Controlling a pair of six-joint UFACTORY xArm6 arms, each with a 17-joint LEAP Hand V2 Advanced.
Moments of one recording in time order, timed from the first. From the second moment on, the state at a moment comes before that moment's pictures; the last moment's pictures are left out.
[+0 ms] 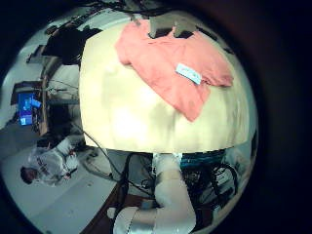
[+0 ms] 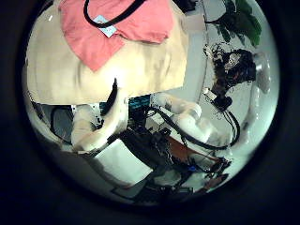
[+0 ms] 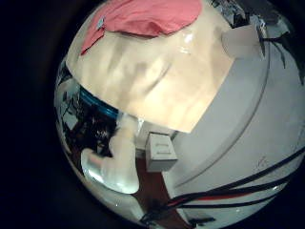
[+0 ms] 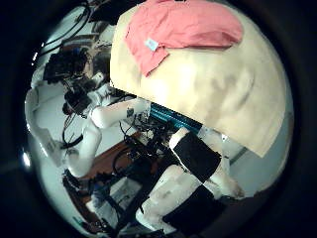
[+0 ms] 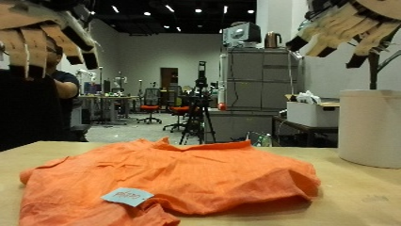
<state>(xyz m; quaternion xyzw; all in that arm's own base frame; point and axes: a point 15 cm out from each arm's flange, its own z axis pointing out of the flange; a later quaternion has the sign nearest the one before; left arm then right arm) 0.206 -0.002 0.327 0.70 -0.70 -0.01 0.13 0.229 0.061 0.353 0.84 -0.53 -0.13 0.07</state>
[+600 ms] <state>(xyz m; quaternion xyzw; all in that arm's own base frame) 0.203 -0.003 0.328 0.71 -0.69 -0.02 0.14 0.228 0.061 0.355 0.84 -0.53 -0.13 0.06</state>
